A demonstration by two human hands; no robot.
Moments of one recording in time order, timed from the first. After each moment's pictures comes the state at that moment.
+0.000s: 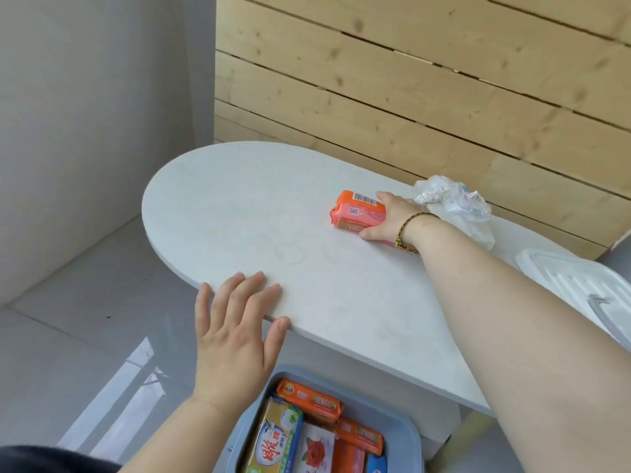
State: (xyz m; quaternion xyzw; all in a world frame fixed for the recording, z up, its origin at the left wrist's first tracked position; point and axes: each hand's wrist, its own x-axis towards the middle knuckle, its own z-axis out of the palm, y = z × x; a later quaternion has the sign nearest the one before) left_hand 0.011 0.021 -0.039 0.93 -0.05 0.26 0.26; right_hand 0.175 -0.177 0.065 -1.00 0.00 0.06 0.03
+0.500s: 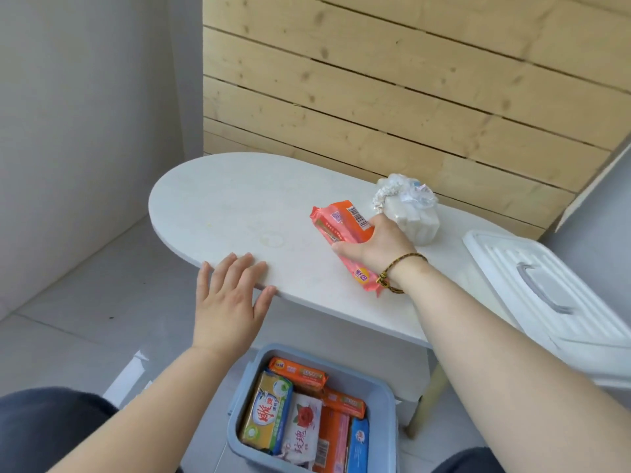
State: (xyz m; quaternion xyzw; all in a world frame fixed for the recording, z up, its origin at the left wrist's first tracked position) left_hand -0.006 0.025 -0.018 0.95 -0.05 0.19 0.24; right_hand 0.047 -0.170 0.080 -0.95 0.06 -0.01 0.31
